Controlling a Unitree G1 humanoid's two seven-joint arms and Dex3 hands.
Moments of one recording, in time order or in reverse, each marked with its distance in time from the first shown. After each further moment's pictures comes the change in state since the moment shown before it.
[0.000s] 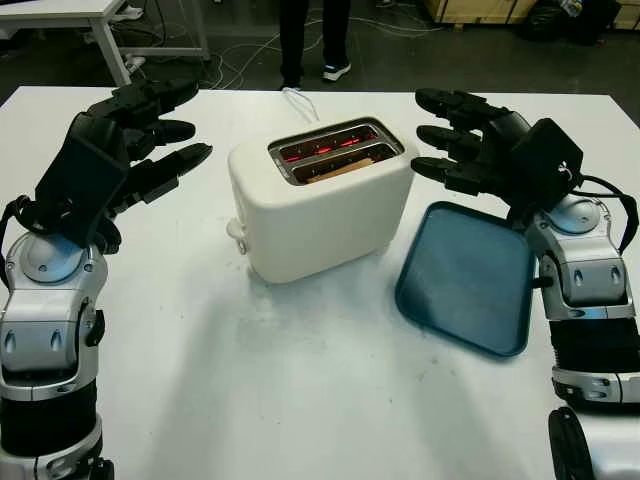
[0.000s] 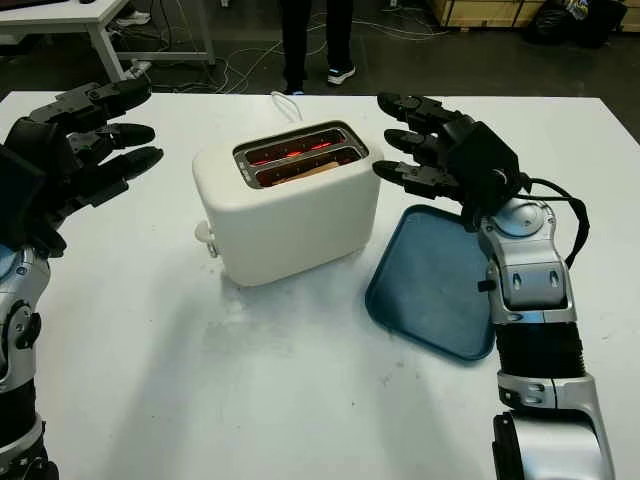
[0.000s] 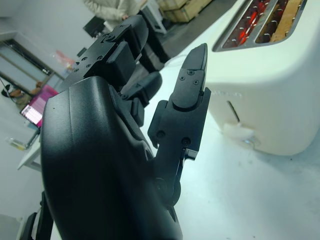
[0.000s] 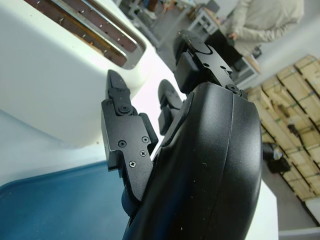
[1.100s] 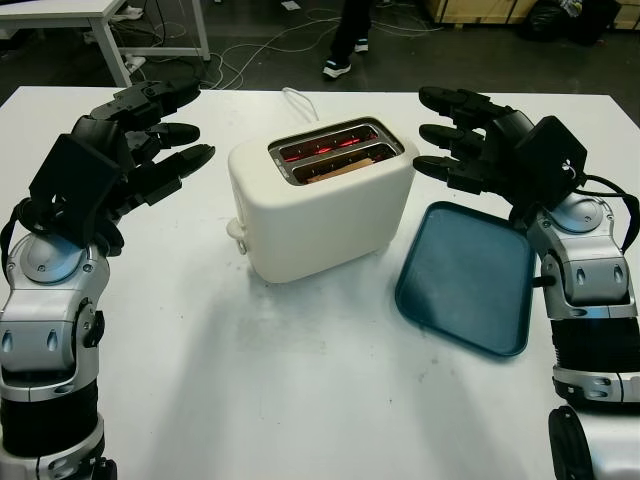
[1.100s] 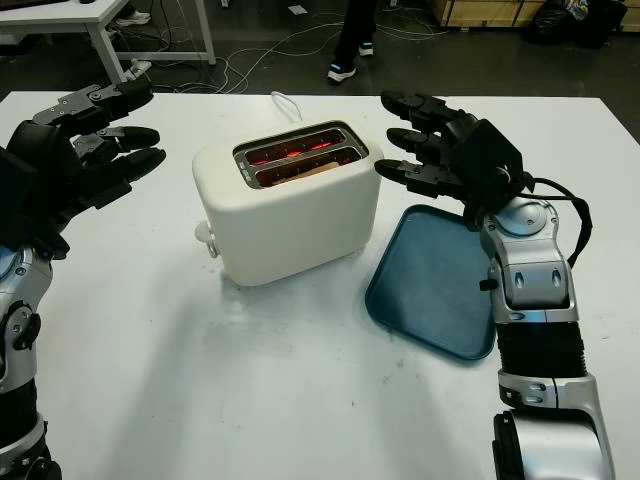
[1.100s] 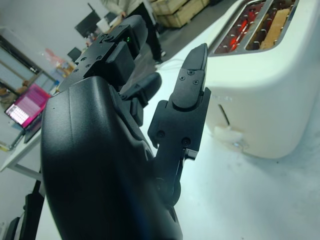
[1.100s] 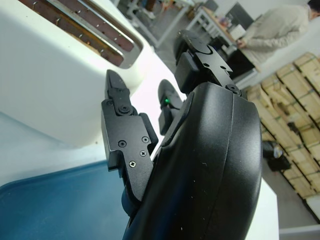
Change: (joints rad) left arm 0.000 -0.012 0.013 0.004 -0.057 0.015 -0.013; right arm -0.001 0.000 -0.011 0.000 0.003 0.000 -0.001
